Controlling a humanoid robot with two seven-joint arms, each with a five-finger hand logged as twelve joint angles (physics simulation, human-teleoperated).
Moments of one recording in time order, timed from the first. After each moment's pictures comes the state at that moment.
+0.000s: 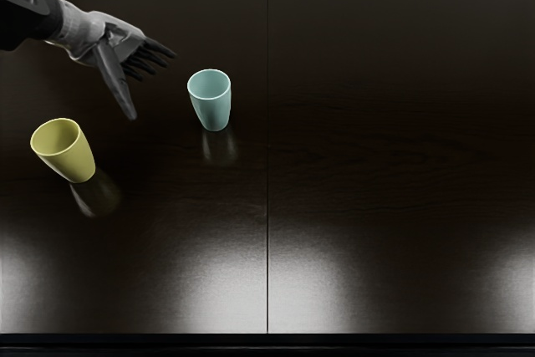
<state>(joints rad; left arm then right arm) -1.98 0.40 1.06 -0.99 -0.32 -0.61 0.06 -0.07 0.00 0.00 0.23 0.05 0.22 -0.15</state>
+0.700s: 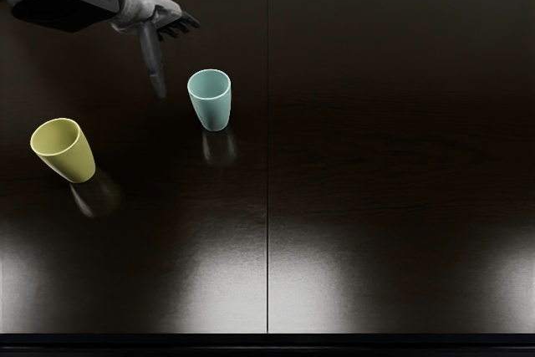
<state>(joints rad) -1.96 0.17 1.09 -0.87 -0.20 -0.38 0.06 -0.07 0.00 0.00 0.23 0.06 0.22 -0.15</state>
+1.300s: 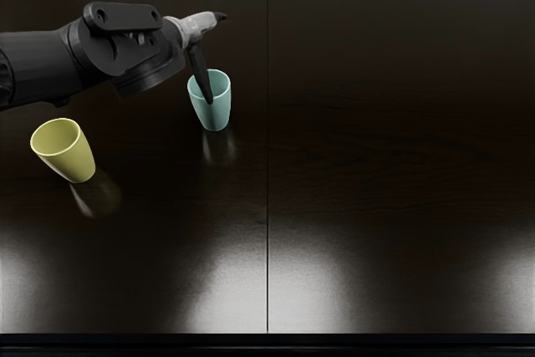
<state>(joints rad) -1.74 0.00 0.98 -0.80 -0.16 0.14 0.05 -0.07 0.00 0.00 0.23 0.06 0.22 -0.15</state>
